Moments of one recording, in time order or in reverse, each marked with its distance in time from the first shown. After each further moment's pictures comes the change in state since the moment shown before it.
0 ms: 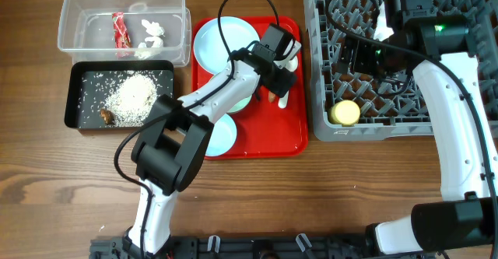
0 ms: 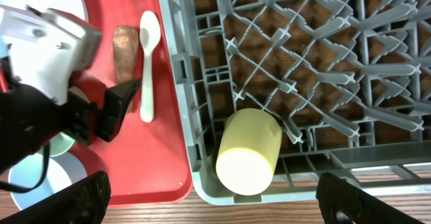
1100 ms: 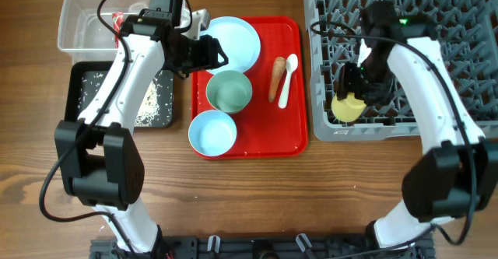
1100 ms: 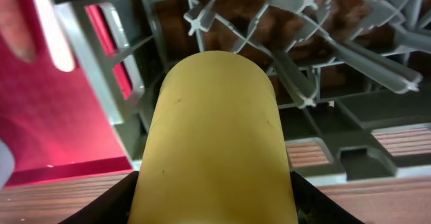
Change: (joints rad) left arm 0.437 -0.250 0.000 -0.406 0.500 -0.278; right arm 0.000 0.175 -0.114 -0.092 0.019 -0.006
